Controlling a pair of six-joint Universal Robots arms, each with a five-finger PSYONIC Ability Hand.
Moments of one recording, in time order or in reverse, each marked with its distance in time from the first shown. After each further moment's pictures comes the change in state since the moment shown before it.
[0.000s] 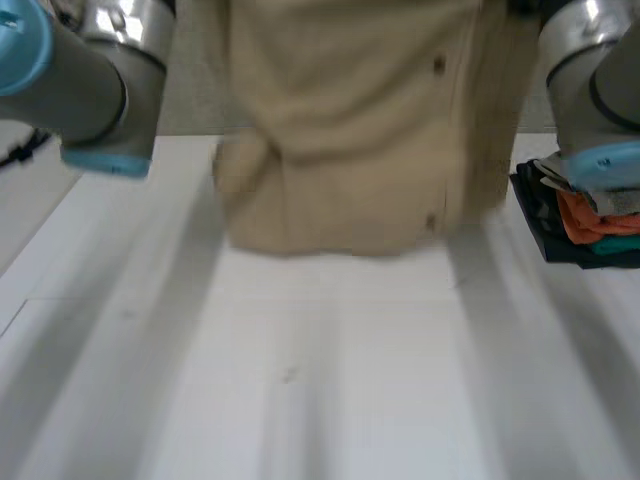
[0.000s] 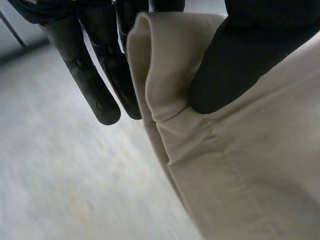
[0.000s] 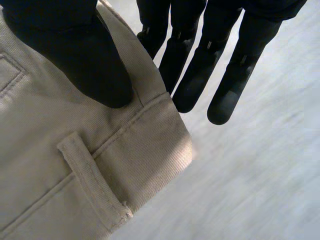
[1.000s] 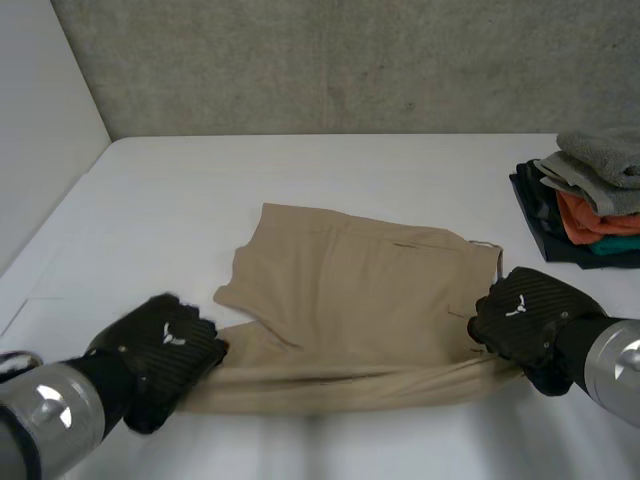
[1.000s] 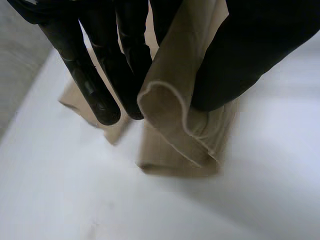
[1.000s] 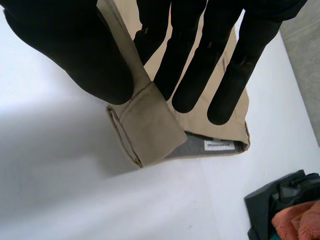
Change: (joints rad) left arm -0.017 0.653 -1.041 -1.055 0.037 0.491; right arm -0.019 -0.582 0.979 0.847 -0.166 -0.557; left_hand 0.000 0.002 0.003 0.002 0.004; right_hand 0.000 0.002 0.000 0.000 0.020
